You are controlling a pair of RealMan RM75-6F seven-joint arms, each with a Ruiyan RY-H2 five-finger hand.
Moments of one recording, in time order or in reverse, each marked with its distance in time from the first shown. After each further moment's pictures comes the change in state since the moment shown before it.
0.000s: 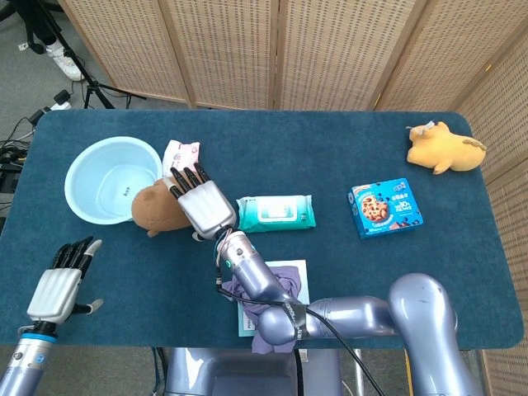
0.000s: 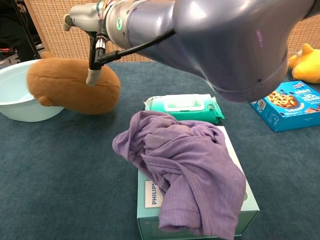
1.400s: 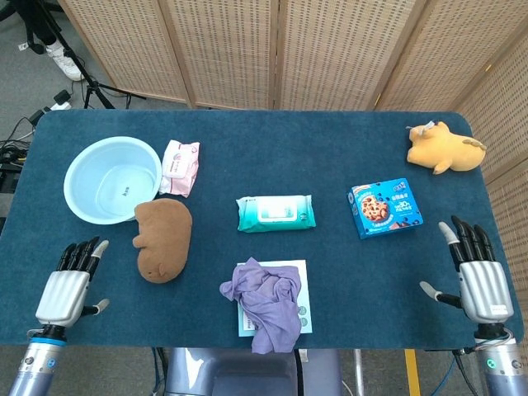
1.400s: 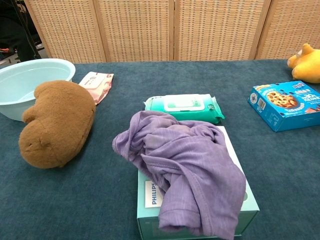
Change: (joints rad) left arm 0.015 -0.066 0.007 -0.001 0.035 0.070 0.110; right arm -1.136 0.561 -0.598 -0.097 -0.879 0.679 0.913
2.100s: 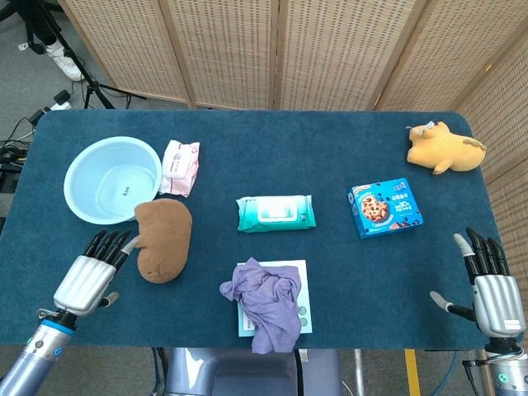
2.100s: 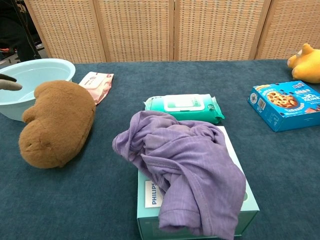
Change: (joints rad) left arm -0.149 0.156 0.001 -0.056 0.133 -0.166 0.120; right arm -0.119 -0.023 0.091 0.078 -0.083 -0.014 0.089
